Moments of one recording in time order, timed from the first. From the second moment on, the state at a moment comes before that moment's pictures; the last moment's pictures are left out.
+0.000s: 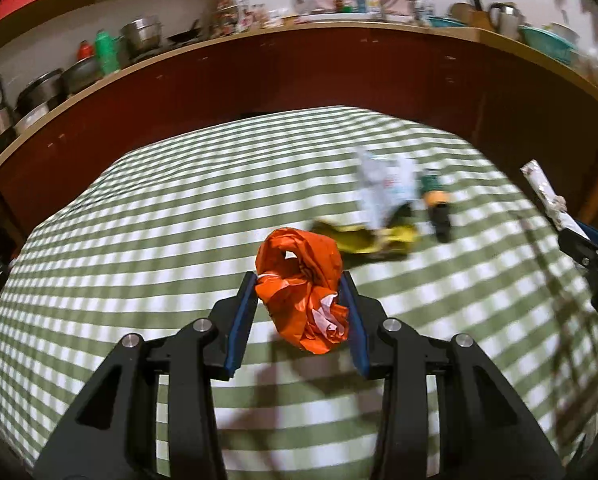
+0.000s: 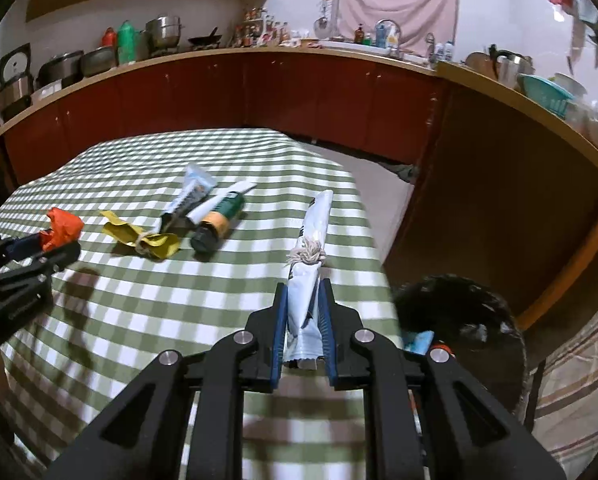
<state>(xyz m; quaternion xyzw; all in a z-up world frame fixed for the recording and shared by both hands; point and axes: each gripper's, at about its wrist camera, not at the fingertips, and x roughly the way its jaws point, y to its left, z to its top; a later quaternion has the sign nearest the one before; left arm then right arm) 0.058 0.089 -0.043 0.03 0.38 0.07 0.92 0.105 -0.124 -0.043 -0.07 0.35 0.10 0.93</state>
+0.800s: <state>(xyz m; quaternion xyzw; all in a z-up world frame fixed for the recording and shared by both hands) 0.094 -0.092 -0.048 0.08 0.35 -0.08 0.93 0.097 -0.259 -0.057 -0.01 0.35 0.00 0.94</state>
